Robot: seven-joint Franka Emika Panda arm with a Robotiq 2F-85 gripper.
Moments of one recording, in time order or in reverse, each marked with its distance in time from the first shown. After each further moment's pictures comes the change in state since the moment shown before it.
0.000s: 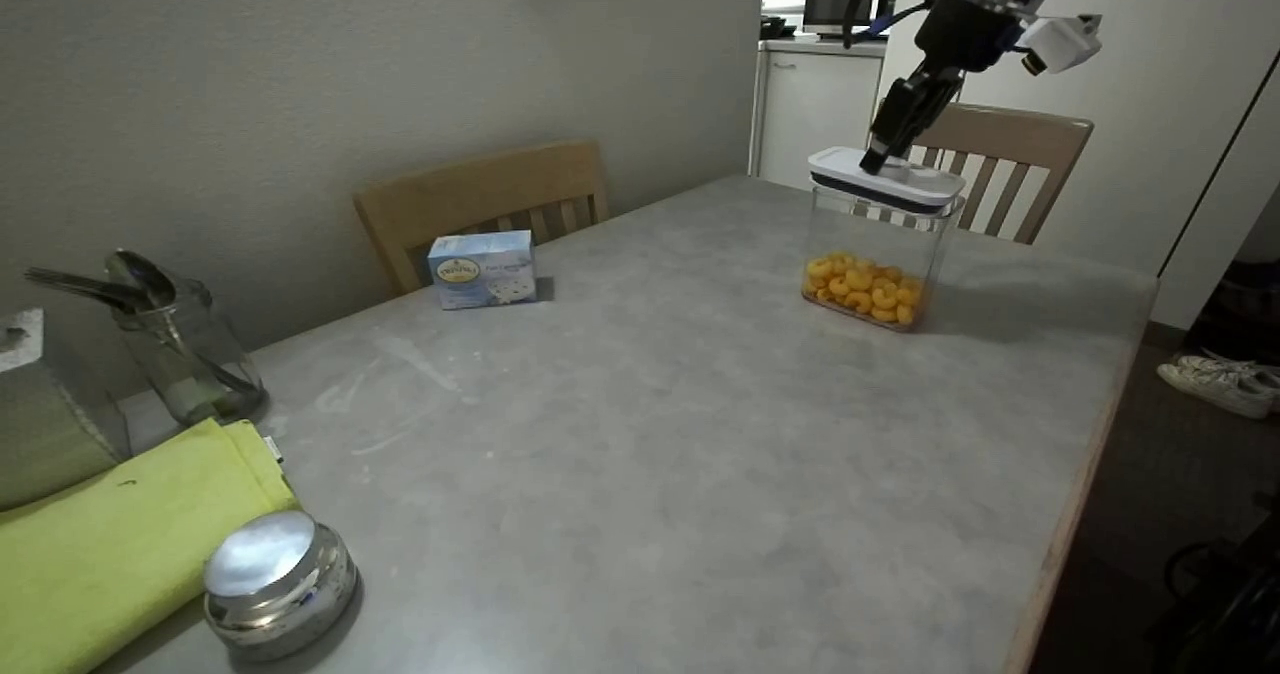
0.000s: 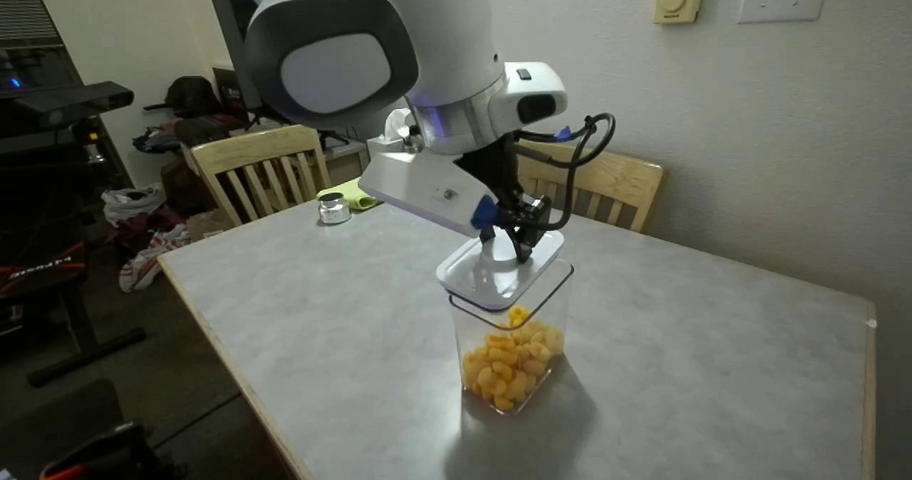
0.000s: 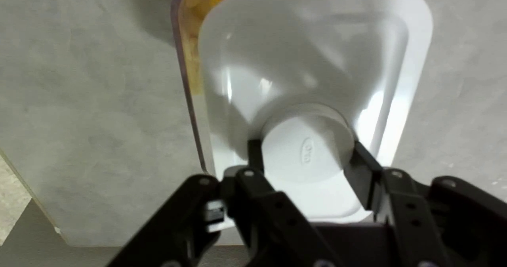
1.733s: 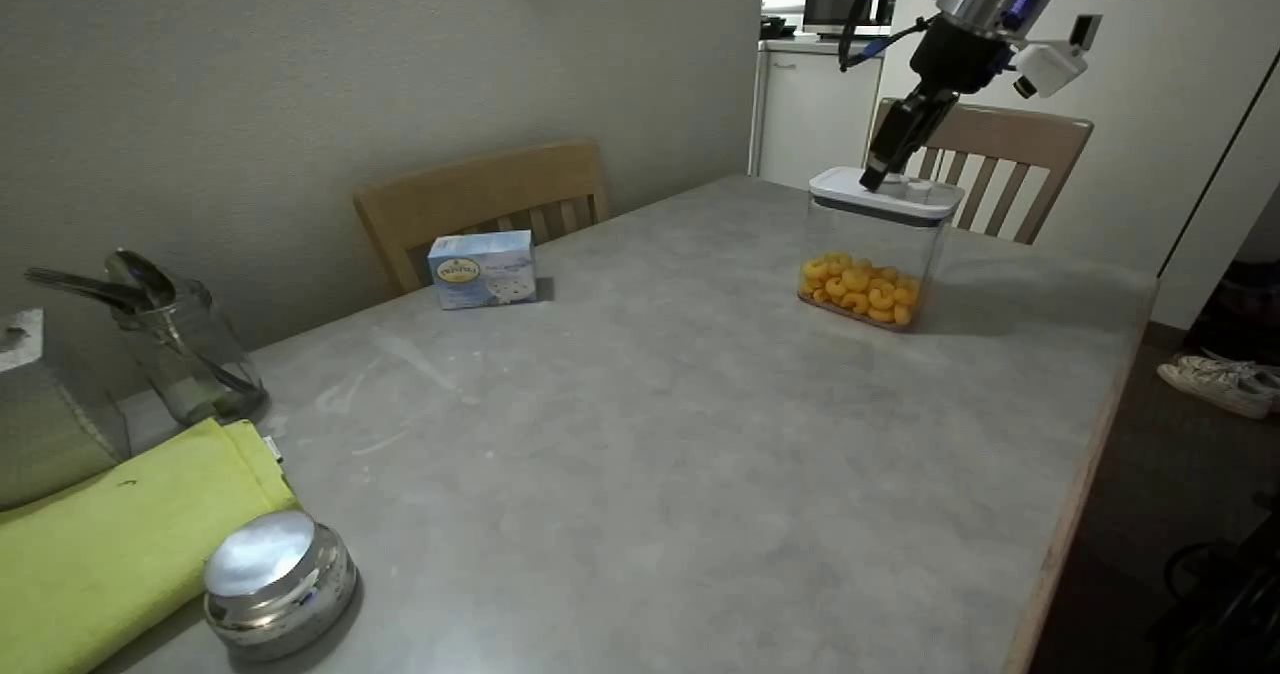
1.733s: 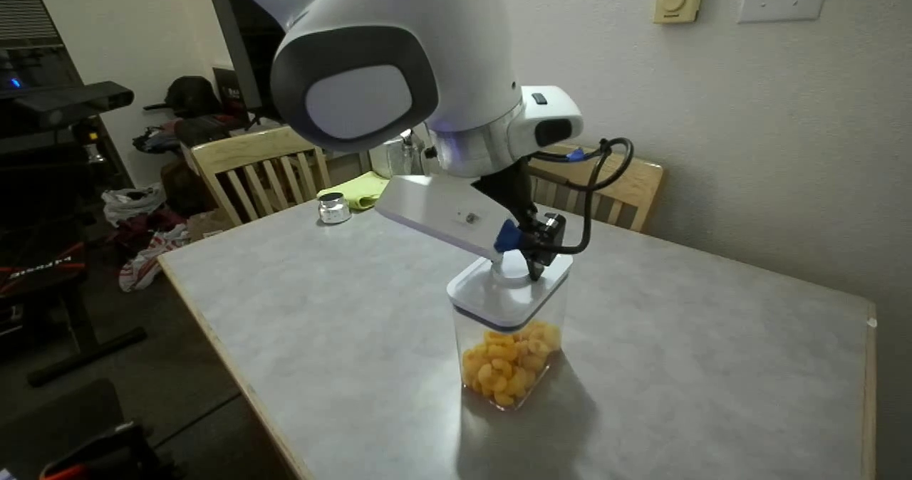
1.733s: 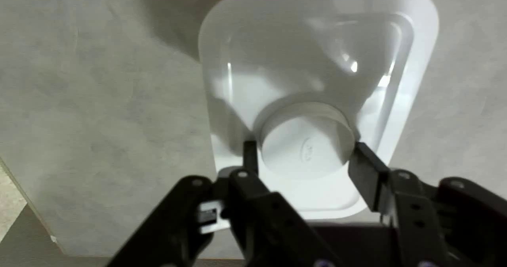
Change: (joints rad) arm -0.025 0.062 0.007 0.032 -0.003 0.012 -0.047
